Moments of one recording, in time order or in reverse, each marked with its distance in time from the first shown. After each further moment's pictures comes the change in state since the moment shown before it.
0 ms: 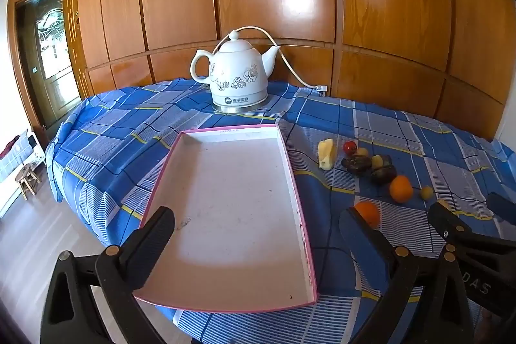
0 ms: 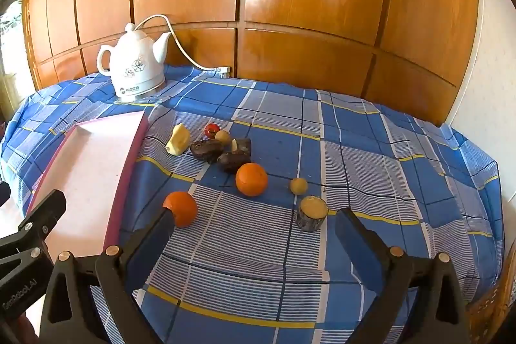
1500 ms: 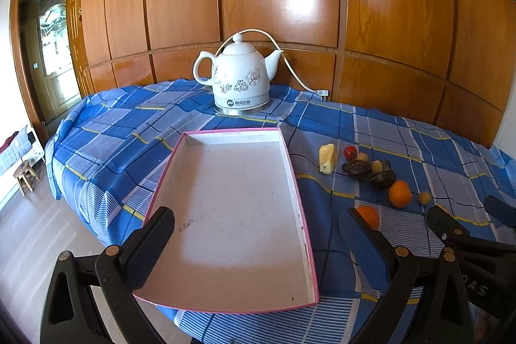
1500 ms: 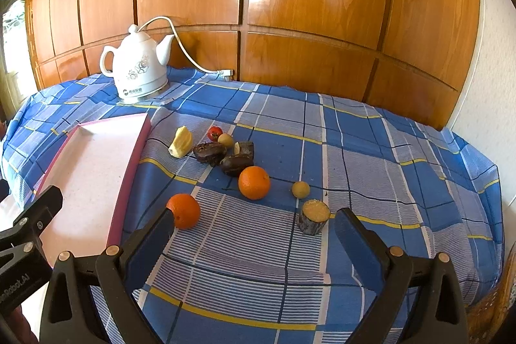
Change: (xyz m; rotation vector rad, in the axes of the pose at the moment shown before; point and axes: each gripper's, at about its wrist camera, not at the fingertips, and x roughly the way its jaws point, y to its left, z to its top) left arm -0.001 0.003 0.000 -0.027 -0.005 -0.005; right arm -0.003 0.004 0.001 -0.009 -0.019 -0.003
